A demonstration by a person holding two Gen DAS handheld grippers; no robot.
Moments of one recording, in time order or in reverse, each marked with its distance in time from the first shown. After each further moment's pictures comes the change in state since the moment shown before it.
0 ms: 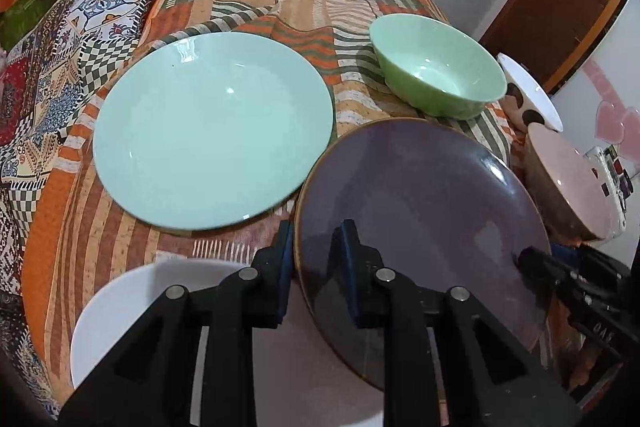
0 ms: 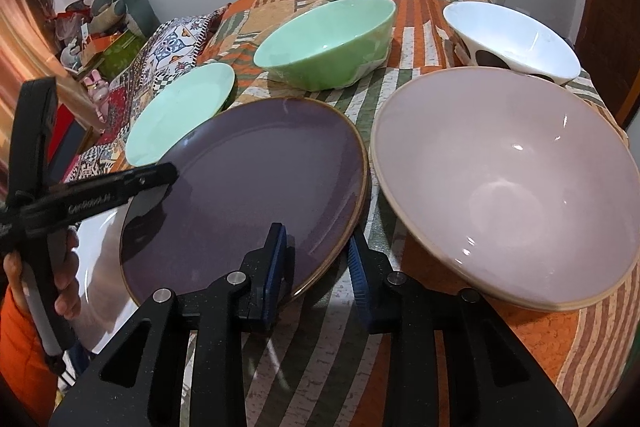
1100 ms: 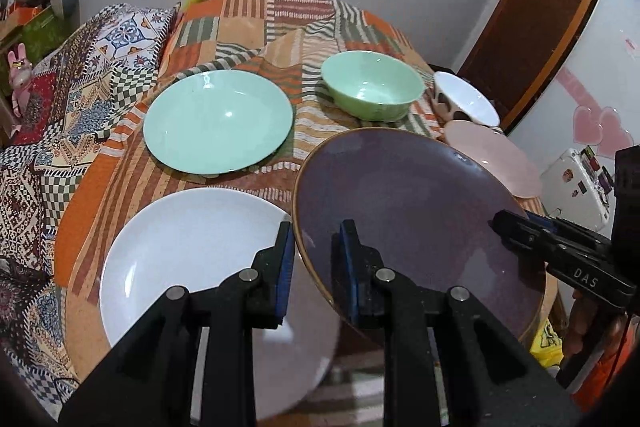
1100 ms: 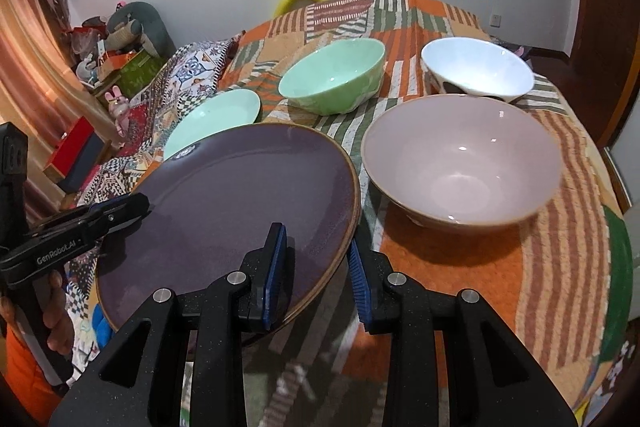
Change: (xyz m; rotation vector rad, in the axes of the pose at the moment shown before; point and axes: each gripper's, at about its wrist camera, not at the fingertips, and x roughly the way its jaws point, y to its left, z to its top) left arm -0.112 -0.041 -0.061 0.018 -0.139 -0.012; right arm -0.067 0.005 -0.020 0.001 -0.092 0.016
